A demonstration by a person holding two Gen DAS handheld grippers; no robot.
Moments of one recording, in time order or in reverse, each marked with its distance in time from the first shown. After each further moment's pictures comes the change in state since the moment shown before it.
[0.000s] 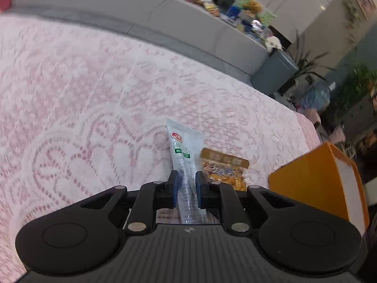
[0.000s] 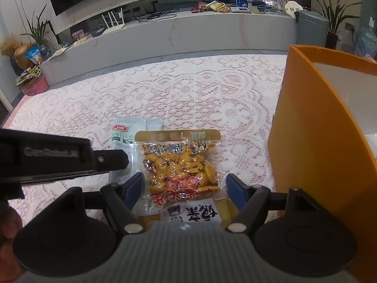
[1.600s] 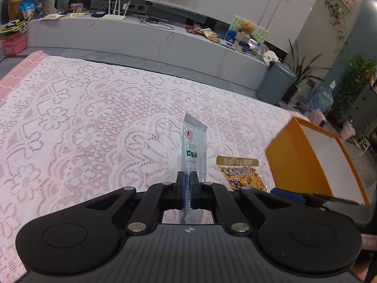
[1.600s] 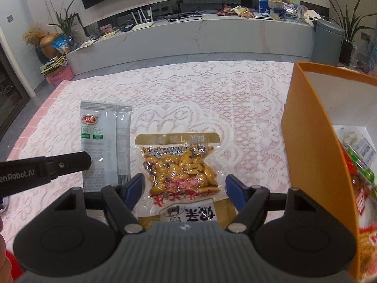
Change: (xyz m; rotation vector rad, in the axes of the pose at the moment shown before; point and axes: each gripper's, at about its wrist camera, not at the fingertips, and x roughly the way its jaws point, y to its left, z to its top) left arm -0.153 0.002 -0.078 0.167 -0.155 0.105; right arm -0.106 0.042 -0.045 -0.096 0.012 0.084
